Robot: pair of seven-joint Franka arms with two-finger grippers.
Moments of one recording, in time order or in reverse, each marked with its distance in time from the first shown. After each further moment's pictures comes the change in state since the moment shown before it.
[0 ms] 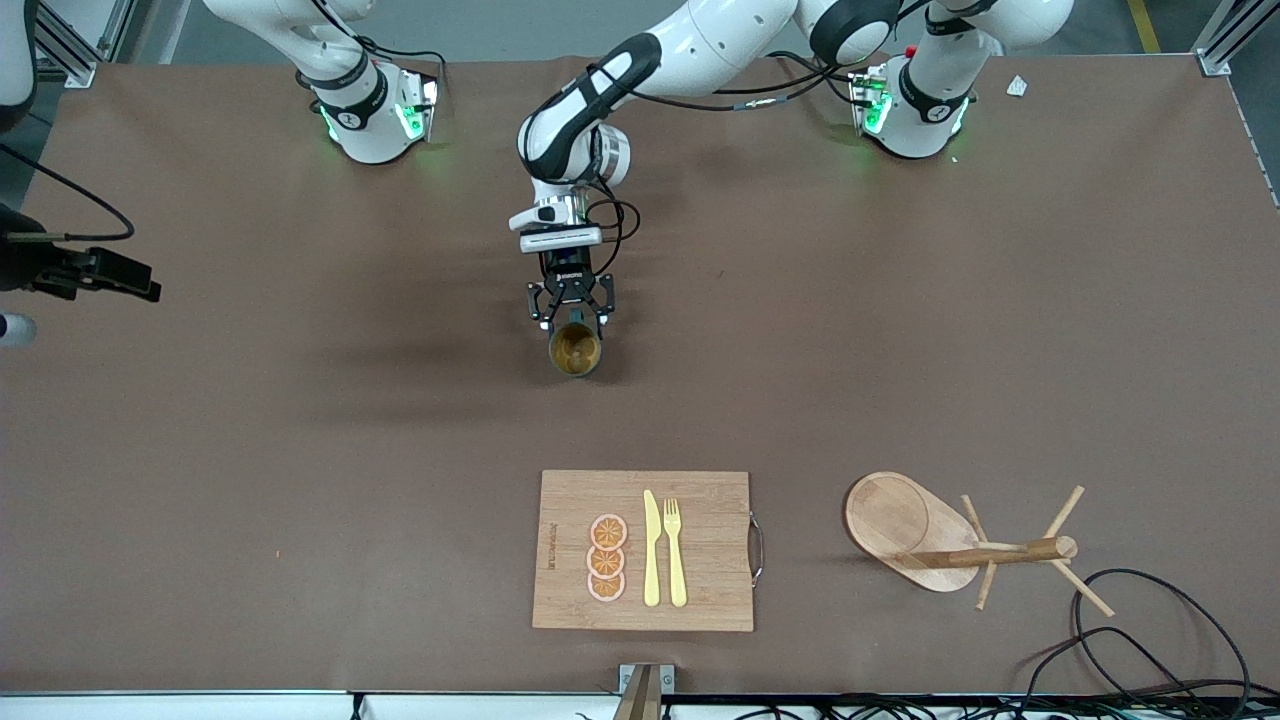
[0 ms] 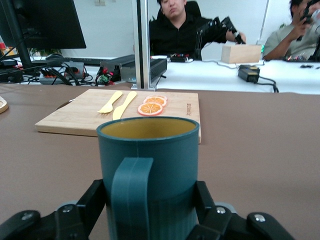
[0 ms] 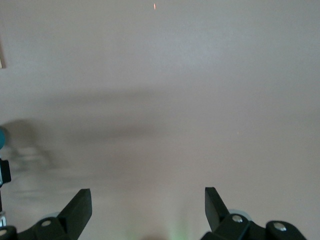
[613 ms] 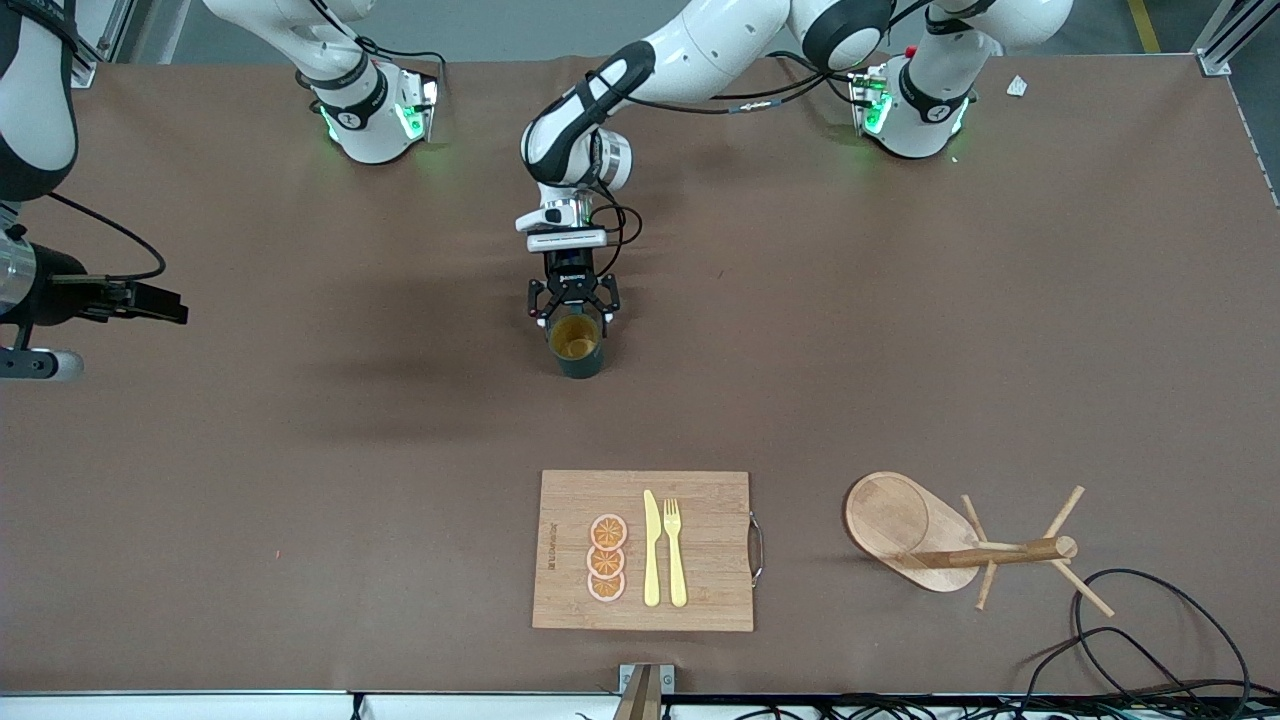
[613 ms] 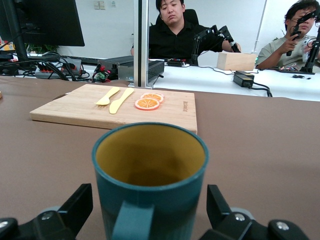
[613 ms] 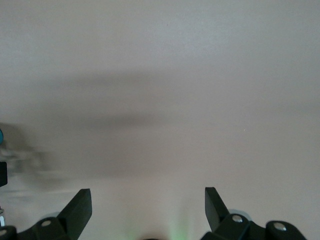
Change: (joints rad) left arm -0.022 0.030 0.004 0.002 0.026 -0.007 -0.084; right arm 0.001 0.057 0.007 -0.023 0.002 0.004 0.002
